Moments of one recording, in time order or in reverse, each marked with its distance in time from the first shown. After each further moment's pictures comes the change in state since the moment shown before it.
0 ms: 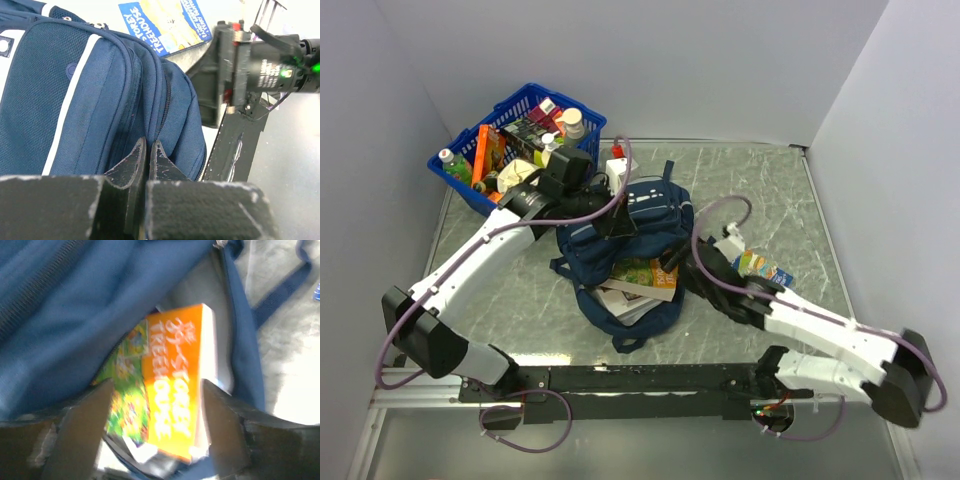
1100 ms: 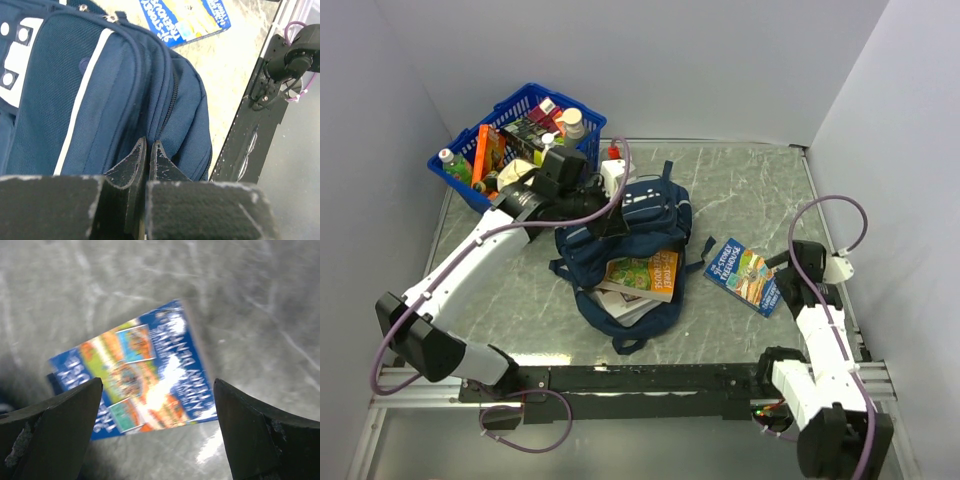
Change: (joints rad) left arm 0.012 -0.022 0.025 -0.082 -0.076 0.061; right arm -1.002 -0.250 -0.180 -0.270 -0.159 -0.301
